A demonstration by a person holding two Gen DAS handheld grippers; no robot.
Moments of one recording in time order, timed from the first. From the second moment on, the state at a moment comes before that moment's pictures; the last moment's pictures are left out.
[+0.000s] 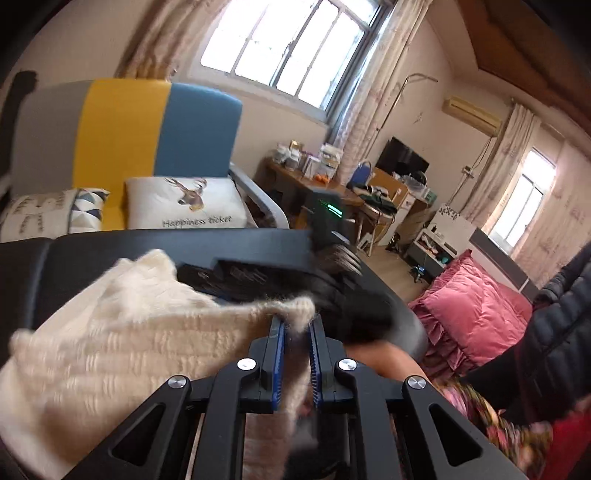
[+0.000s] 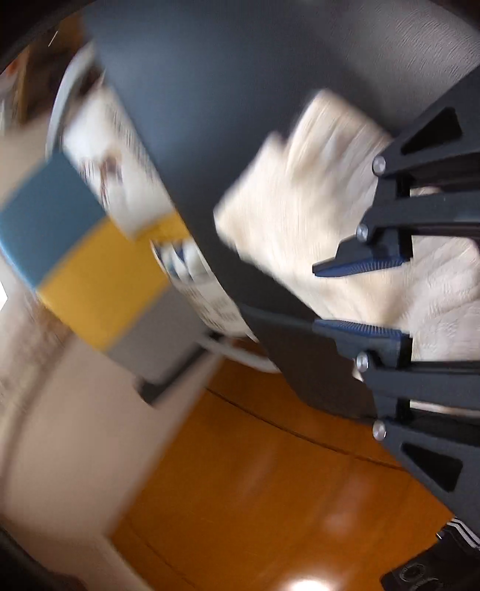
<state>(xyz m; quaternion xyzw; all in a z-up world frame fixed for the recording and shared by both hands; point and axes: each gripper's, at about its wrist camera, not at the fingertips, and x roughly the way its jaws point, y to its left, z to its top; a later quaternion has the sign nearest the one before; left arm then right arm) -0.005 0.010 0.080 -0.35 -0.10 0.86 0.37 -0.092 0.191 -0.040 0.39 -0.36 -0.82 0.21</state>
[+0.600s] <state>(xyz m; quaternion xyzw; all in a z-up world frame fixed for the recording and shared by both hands) -0.078 0.083 0.057 -0.41 -0.11 0.79 0.45 -0.013 0.279 -0.038 0.38 -0.31 -0.87 0.03</state>
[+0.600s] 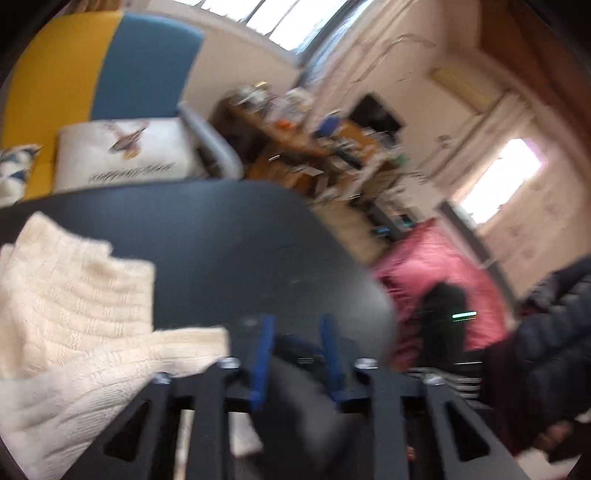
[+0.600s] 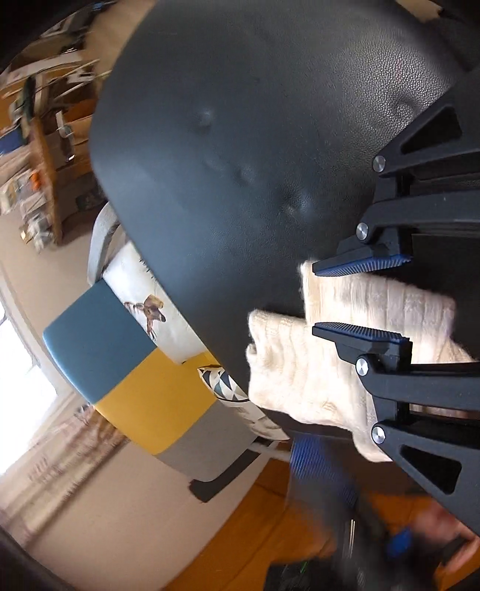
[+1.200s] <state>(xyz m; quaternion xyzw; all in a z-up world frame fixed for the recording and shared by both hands) -0.156 -0.104 -0.051 -0.44 0.11 0.89 0.06 -0.013 0.025 -0.055 0.46 0.07 -0.87 0.19</state>
